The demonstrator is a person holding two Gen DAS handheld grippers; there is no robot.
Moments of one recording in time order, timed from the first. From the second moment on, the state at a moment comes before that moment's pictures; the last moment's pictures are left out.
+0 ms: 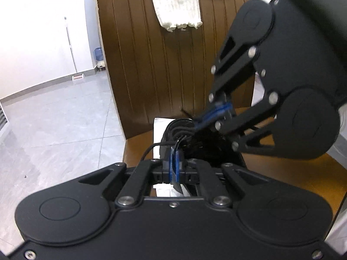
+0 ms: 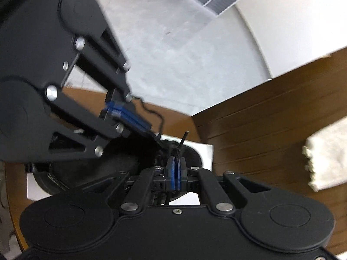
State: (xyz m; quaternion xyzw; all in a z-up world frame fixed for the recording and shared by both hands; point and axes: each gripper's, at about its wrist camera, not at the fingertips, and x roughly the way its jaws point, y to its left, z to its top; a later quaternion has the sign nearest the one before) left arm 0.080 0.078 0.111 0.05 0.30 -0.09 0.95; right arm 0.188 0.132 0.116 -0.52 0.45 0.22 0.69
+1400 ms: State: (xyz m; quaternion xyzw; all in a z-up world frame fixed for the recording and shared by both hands) left arm 0.121 0.199 0.032 -0.49 0.37 -0.20 0.76; right arm 0.293 0.177 0.103 -0.38 0.76 0.32 0.42
